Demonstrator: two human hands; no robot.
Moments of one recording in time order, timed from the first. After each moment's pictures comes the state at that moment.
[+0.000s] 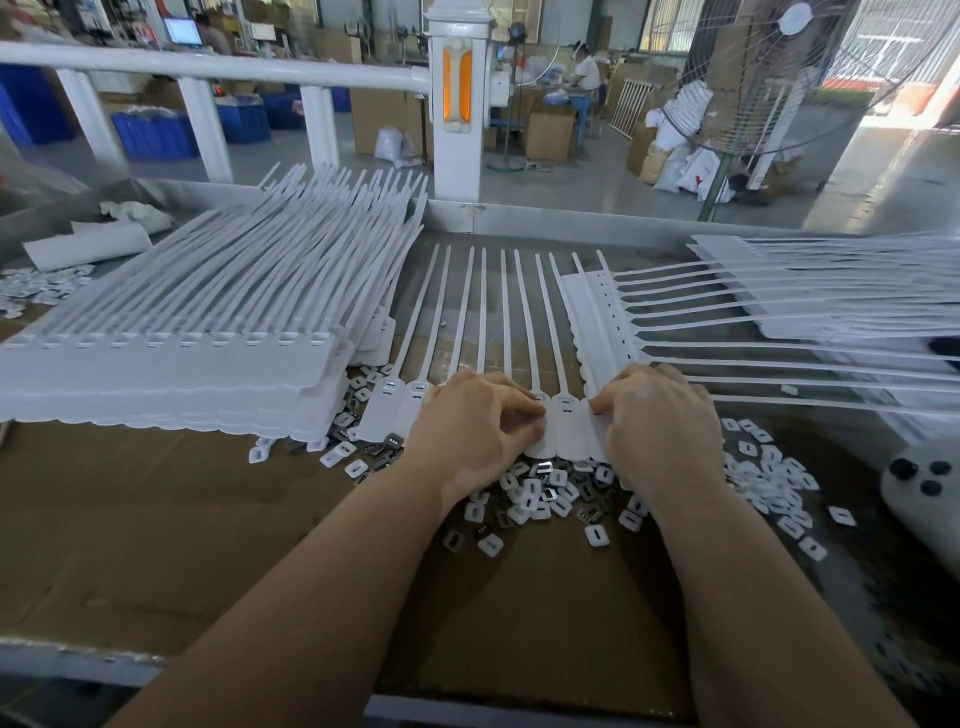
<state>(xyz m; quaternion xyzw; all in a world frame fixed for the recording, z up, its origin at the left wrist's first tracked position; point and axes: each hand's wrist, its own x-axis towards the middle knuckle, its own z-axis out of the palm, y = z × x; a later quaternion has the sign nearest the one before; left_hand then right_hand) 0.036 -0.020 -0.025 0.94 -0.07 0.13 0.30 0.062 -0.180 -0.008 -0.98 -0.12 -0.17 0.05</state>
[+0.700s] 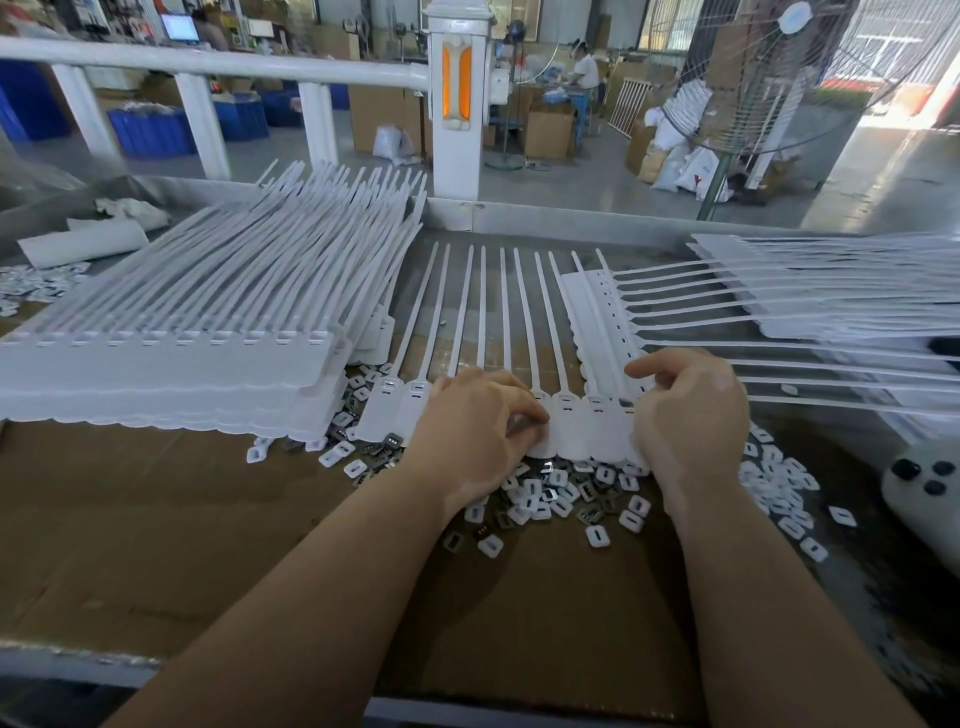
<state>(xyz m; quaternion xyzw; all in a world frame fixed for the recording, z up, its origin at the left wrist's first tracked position) 0.031 -0.023 -0.021 0.95 -0.09 0.15 0.24 0.067 -0.182 -0.010 -0.90 0.02 -0.26 0.36</state>
